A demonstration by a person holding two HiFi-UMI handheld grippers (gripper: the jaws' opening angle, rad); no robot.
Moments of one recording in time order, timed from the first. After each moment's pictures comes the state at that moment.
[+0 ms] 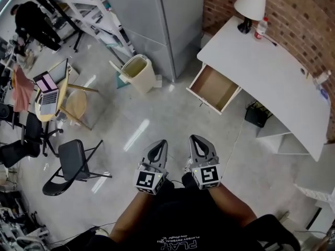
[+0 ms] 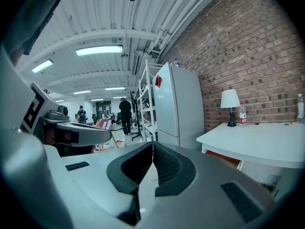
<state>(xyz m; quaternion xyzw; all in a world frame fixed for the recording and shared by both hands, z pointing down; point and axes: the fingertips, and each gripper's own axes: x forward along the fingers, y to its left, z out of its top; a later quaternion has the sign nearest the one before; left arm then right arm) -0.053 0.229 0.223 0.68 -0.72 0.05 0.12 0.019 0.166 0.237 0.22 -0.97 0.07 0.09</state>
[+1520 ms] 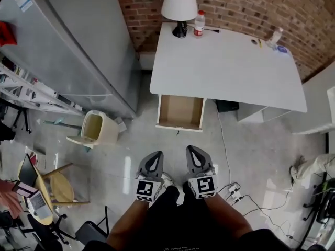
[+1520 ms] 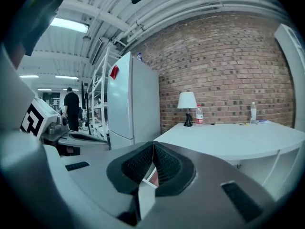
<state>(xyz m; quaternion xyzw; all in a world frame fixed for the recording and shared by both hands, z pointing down) -0.118 0.029 0.299 0.86 -0.50 0.09 0.10 -0.016 0.011 0.273 0.50 -0.86 0.07 0.09</state>
